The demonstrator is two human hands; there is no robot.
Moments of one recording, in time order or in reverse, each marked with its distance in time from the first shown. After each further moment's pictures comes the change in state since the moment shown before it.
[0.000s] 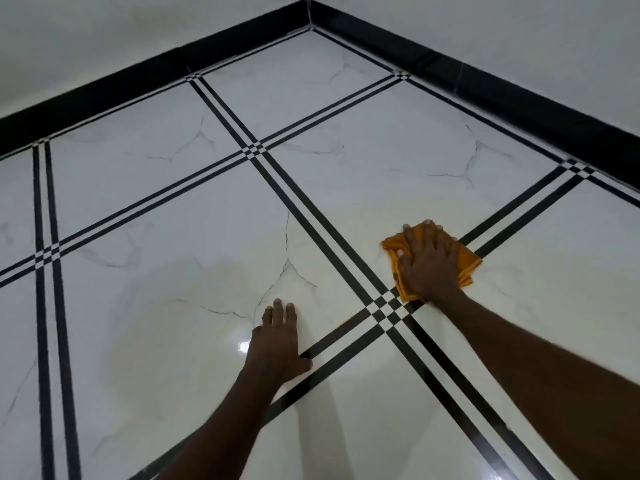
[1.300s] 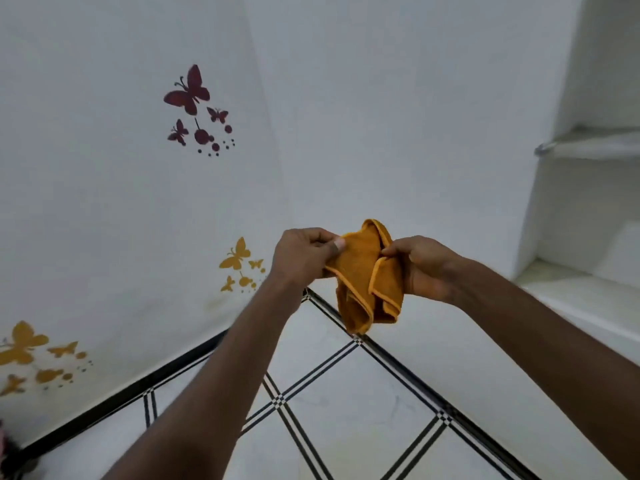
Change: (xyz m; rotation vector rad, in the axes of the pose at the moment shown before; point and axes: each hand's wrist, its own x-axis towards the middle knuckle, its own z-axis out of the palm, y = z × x) left_hand -0.569 0.210 -0.970 -1.167 0.609 0.462; right_hand -0.207 -0.100 -1.155 1.418 -0.303 -0.010
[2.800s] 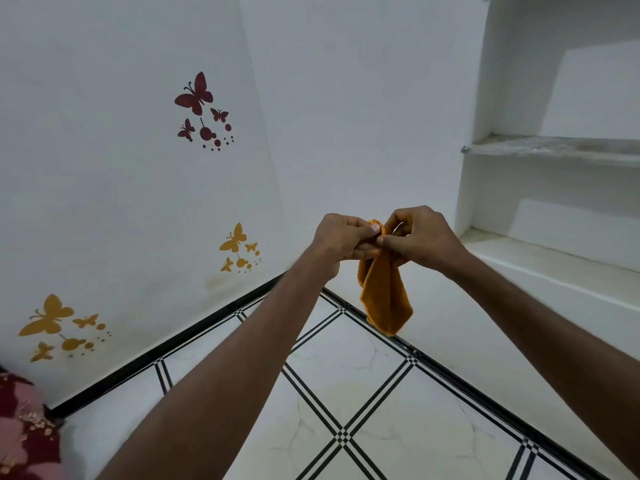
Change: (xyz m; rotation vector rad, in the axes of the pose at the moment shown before) left_hand -0.225 0.106 -0.030 -0.220 -0.259 -0.168; right_hand -0.278 -0.002 0.084 -0.739 0.390 -0.489
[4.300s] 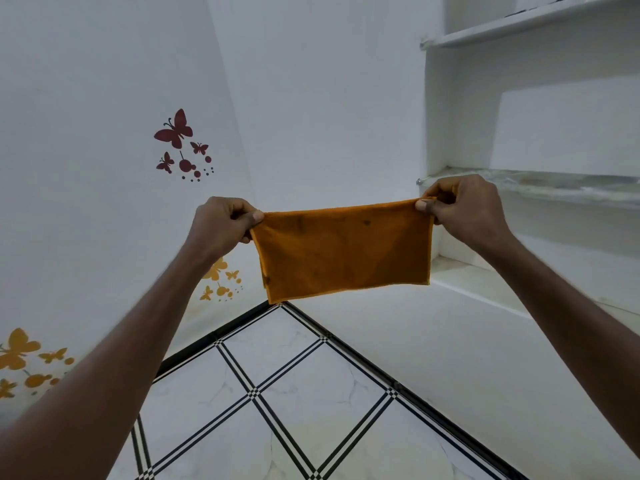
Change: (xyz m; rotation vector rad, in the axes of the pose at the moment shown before) left_hand 0.012 0.066 -0.022 0.660 0.394 0.464; right_hand 0.029 0.074 -0.184 -0.139 0.391 -0.098
